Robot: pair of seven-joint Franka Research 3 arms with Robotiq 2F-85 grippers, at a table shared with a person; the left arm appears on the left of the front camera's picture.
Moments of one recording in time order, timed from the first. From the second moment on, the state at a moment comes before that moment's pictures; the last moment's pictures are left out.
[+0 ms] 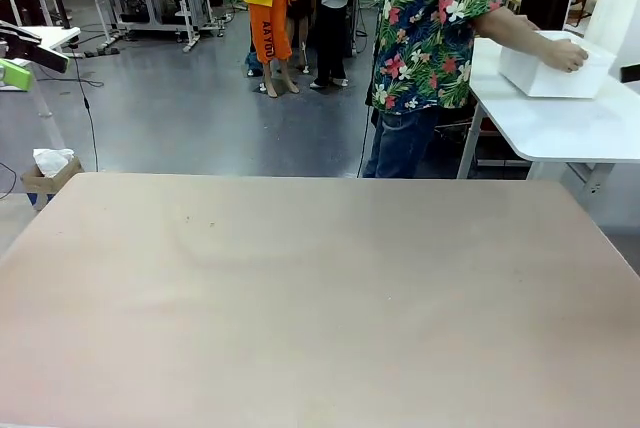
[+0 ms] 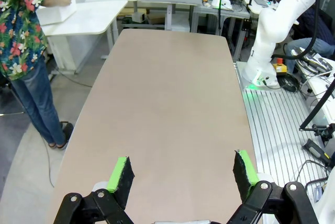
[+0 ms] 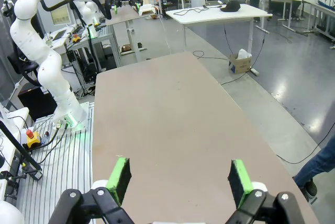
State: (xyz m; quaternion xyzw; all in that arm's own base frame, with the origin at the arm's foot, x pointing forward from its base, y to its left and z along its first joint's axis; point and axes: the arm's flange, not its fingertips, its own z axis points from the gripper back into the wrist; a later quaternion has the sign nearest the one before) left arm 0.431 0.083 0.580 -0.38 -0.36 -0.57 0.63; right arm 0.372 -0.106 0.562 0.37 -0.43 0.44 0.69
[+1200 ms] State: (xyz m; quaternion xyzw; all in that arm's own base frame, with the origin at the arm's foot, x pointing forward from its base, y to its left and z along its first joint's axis) left arm 0.431 0.083 0.580 -0.38 -0.36 -0.57 0.63; right arm 0.371 -0.106 0.562 0.37 -0.43 0.44 0.69
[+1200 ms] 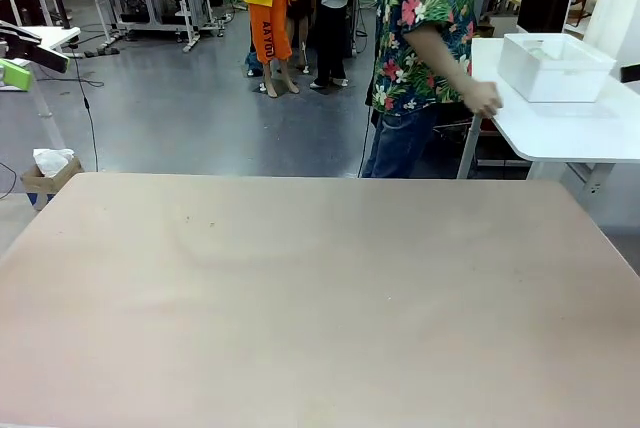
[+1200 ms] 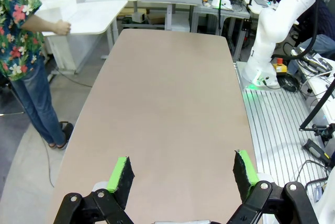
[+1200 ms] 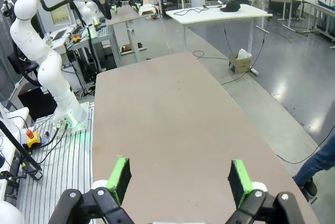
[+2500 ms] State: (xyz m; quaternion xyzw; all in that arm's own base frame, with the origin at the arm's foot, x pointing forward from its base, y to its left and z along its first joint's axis) left arm 0.431 0.083 0.580 -0.38 -0.36 -0.57 0.63; right arm 0.371 -0.107 0.562 0.37 -0.43 0.44 0.69
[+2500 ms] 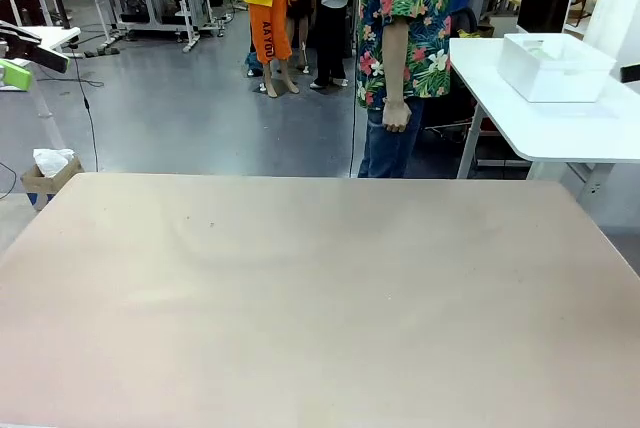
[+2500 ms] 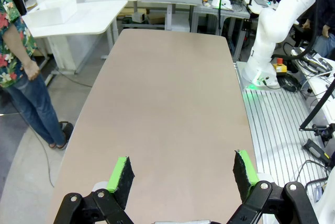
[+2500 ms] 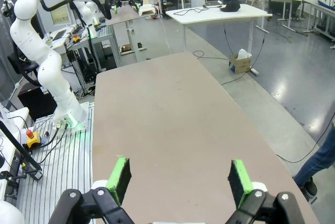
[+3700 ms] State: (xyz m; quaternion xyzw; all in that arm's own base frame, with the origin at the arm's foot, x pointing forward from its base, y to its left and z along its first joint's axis) left arm 0.431 0.083 0.580 -0.38 -0.36 -0.57 0.63; right arm 0.371 -0.107 0.562 0.37 -0.43 0.44 0.69
